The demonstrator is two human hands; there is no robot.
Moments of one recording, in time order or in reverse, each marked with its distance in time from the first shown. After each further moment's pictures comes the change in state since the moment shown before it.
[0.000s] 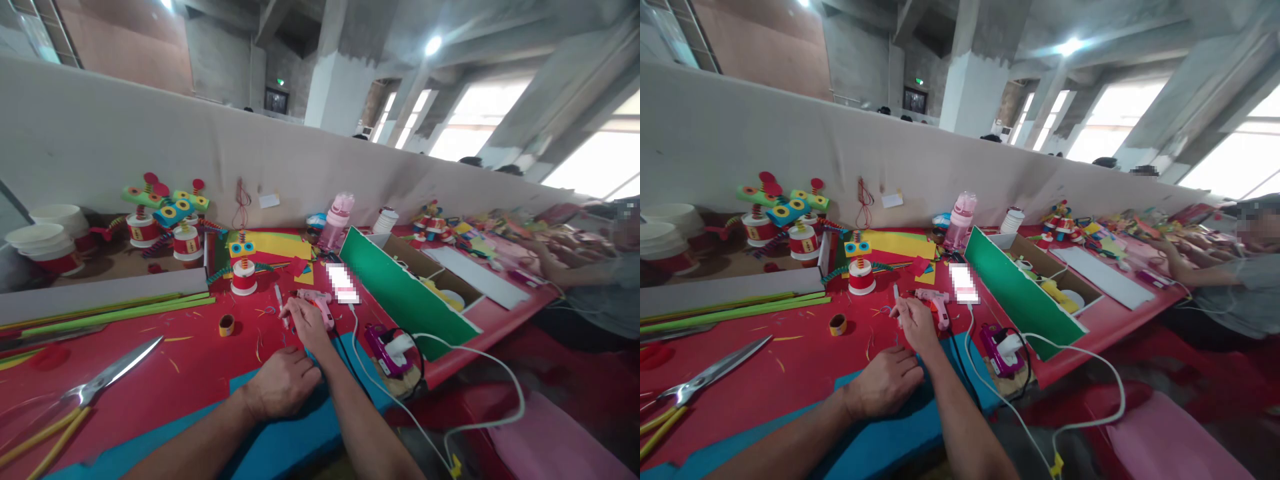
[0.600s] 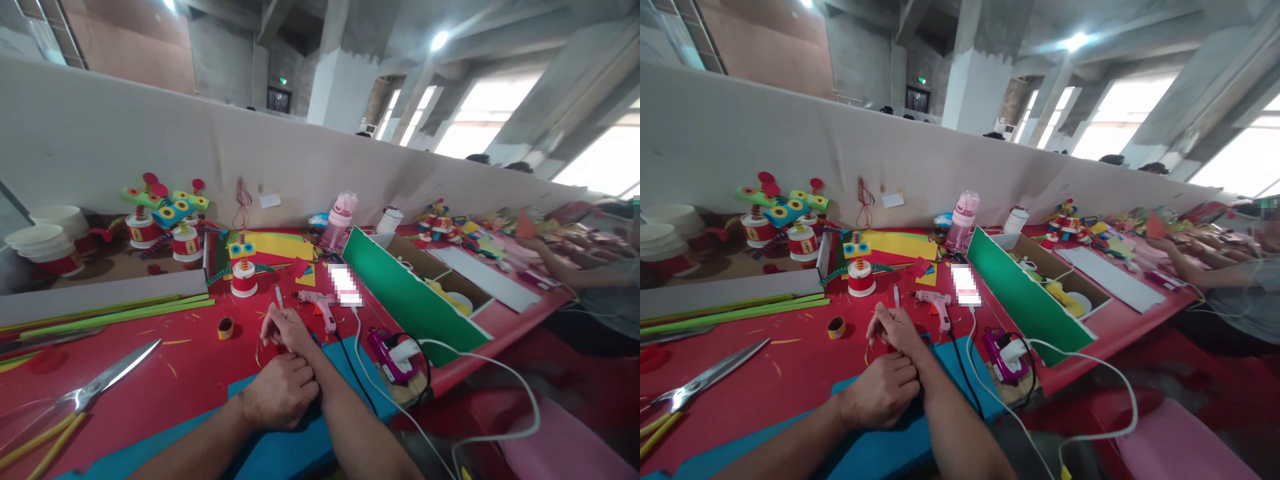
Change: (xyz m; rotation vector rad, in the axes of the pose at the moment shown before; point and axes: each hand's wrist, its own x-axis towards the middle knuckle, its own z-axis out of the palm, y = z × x) left_hand -0.002 0.000 -0.003 -0.035 -0.046 0.032; right_hand 0.013 0.013 0.037 0.591 -0.401 0.257
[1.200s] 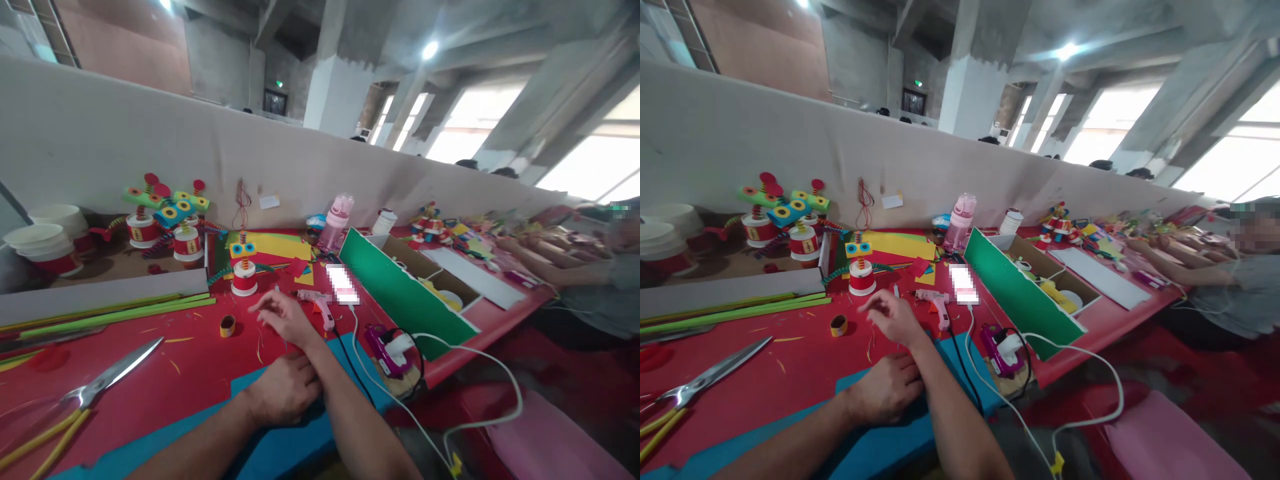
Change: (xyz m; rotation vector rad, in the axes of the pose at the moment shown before) left_hand -0.001 0.002 0.004 -0.001 -0.019 0.063; right_hand -0.005 -0.035 0.007 -0.366 0.070 -0.186
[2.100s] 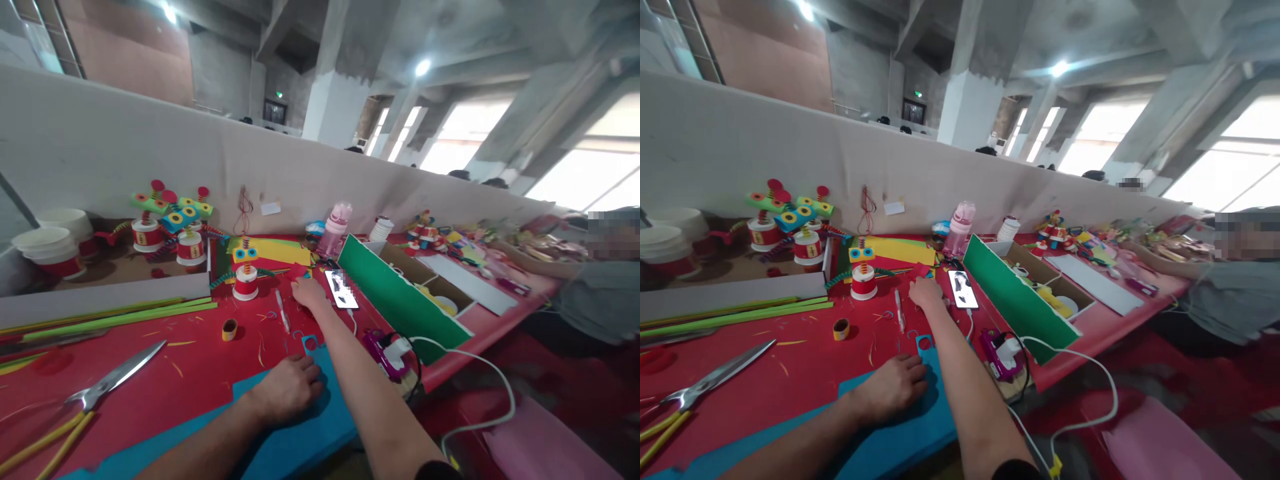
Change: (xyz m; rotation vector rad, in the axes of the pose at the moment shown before) left_hand 0.002 -0.001 -0.002 0.089 -0.126 -0.030; right_hand 0.065 0.033 -0.074 -1.149 0.071 0.547
